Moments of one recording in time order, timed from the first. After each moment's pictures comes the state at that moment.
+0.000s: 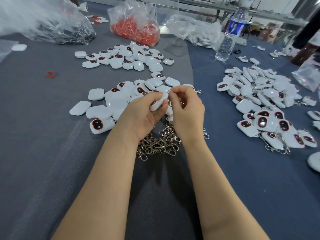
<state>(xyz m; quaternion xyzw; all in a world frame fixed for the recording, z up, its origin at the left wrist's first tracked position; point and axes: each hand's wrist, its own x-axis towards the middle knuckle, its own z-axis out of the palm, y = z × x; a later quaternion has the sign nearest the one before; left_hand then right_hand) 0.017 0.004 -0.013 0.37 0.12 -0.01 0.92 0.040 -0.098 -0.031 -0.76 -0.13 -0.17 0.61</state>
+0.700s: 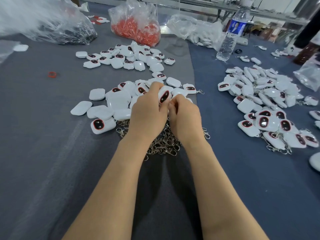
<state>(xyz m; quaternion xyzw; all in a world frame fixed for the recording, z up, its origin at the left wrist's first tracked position) 0.013 -0.006 -0.026 0.87 0.03 0.29 0.40 0.044 -0.102 -0.035 -0.92 -0.14 -0.11 0.34</state>
